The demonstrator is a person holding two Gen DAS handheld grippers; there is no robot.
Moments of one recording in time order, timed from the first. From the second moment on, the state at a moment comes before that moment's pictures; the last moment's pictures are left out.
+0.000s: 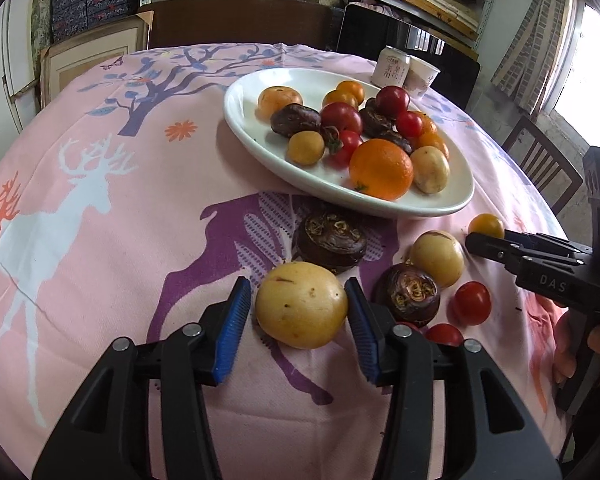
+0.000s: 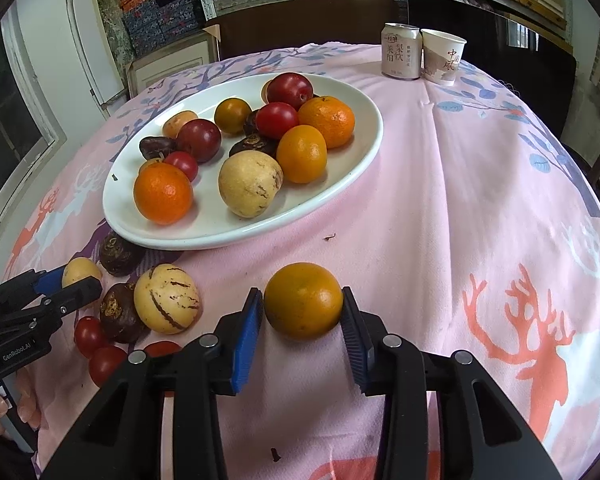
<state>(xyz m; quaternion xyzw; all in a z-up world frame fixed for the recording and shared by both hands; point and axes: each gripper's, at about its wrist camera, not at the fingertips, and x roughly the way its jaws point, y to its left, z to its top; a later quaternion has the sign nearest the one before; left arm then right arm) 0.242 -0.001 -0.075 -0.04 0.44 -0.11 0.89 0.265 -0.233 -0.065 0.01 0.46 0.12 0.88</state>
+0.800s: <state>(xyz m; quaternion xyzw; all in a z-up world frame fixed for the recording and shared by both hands) 0.239 0.000 -0.070 -0.03 0.42 -0.10 0.90 0.221 -0.264 -0.053 0.05 0.43 0.12 0.89</state>
